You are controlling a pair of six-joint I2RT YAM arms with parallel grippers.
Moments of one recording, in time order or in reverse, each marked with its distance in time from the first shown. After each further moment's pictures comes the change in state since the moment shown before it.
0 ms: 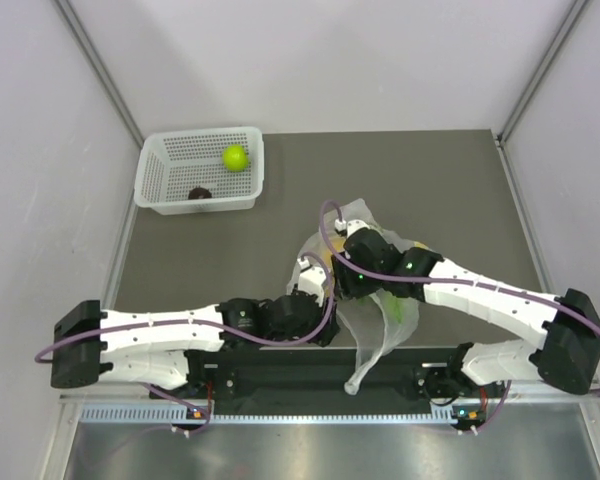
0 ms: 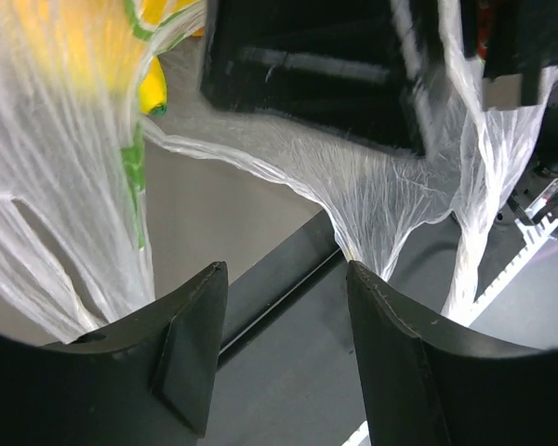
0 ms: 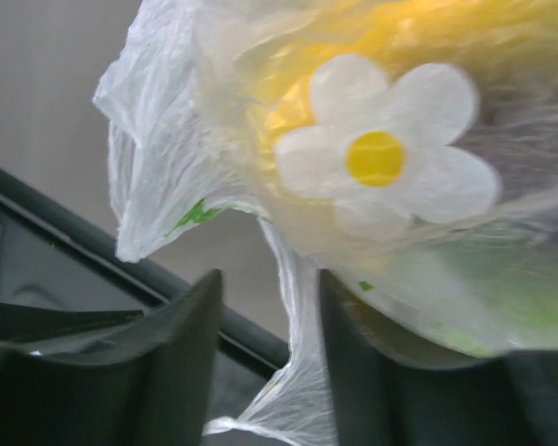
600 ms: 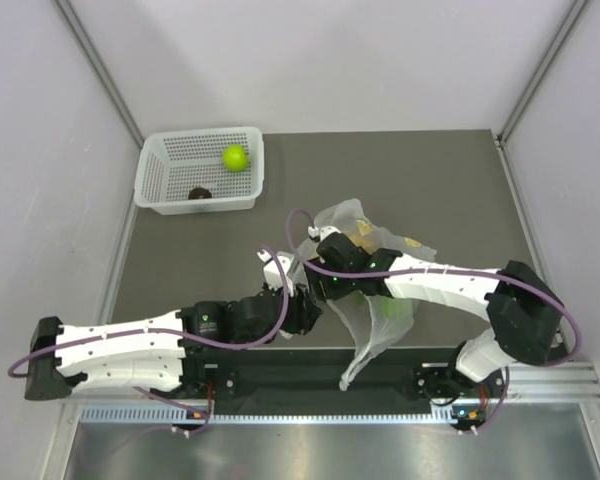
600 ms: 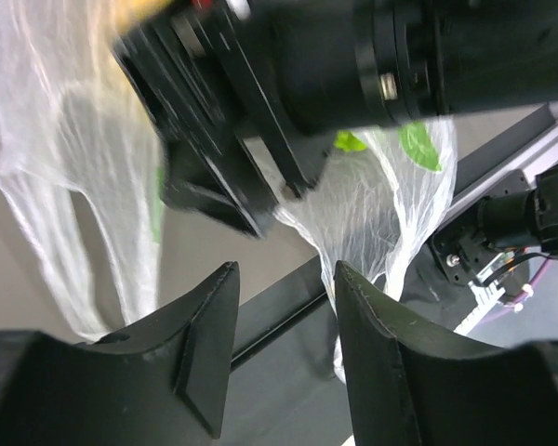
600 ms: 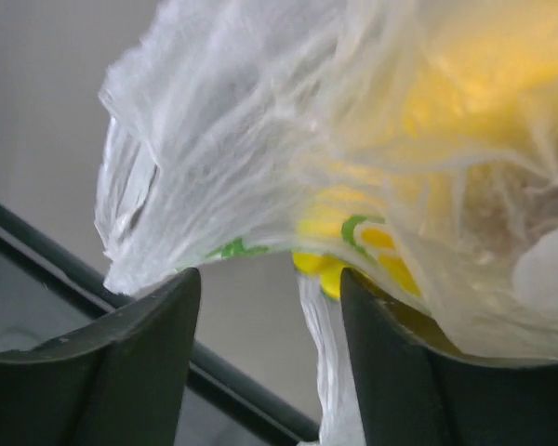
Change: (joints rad) left arm -0.016 -0.265 -0.033 -0.073 -0.185 -0.069; right arm 0.043 0.243 0.015 0.191 -0.053 -0.018
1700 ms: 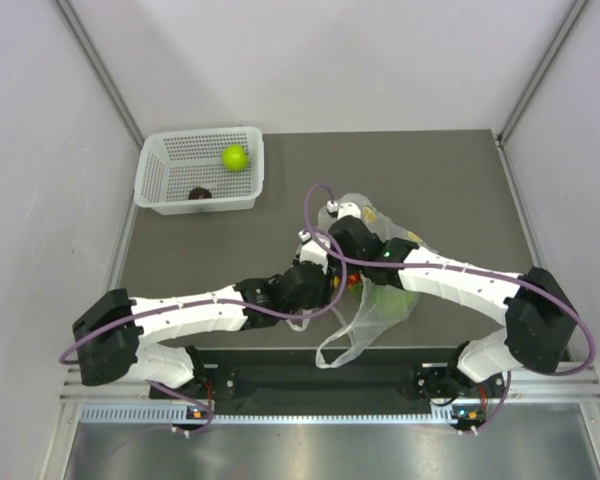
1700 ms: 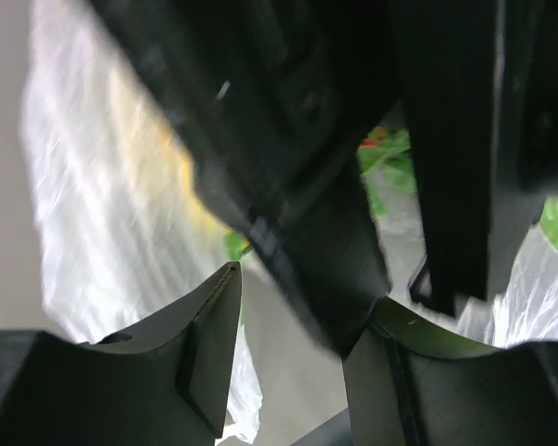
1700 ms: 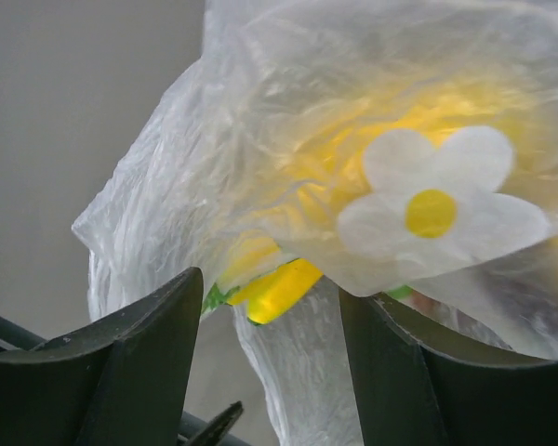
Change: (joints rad) left arm 0.205 0.416 0.083 0.212 0.043 0.249; right arm -0.067 -0.053 0.050 0.019 0.176 0.024
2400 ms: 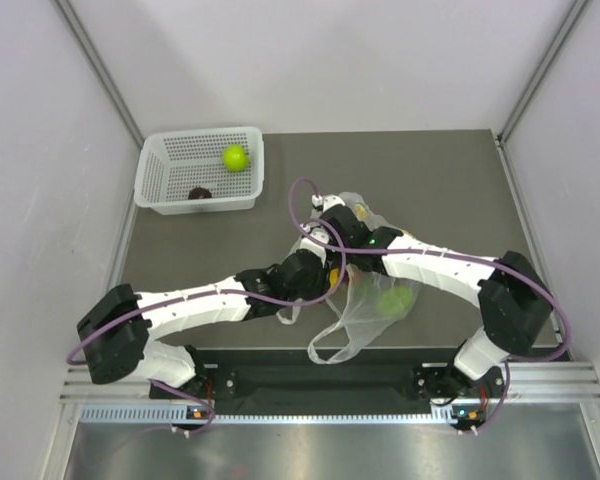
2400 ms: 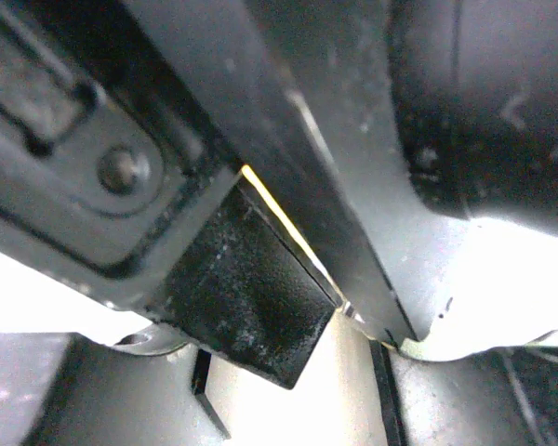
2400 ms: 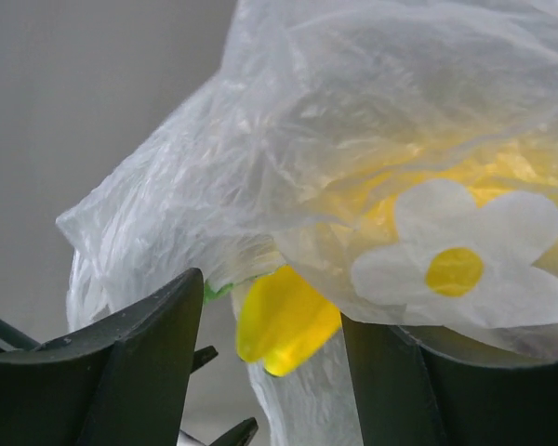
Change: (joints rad) left arm 0.081 0.063 0.038 -0.022 0.160 0.046; right arm -0.036 0.119 0.084 0.024 -0.091 -0.072
